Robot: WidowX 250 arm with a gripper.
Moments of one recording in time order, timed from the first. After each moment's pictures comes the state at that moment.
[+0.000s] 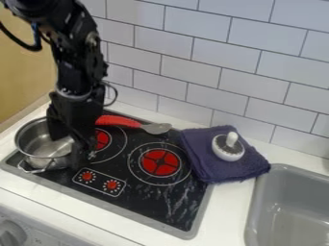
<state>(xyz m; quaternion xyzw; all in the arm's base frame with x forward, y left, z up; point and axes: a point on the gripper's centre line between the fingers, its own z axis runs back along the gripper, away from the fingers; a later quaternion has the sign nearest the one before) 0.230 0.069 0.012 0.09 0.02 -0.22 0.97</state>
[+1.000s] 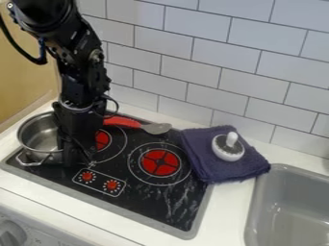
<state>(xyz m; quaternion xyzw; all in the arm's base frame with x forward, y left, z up) 0.229 0.071 0.001 0.10 0.03 -0.23 0.97</state>
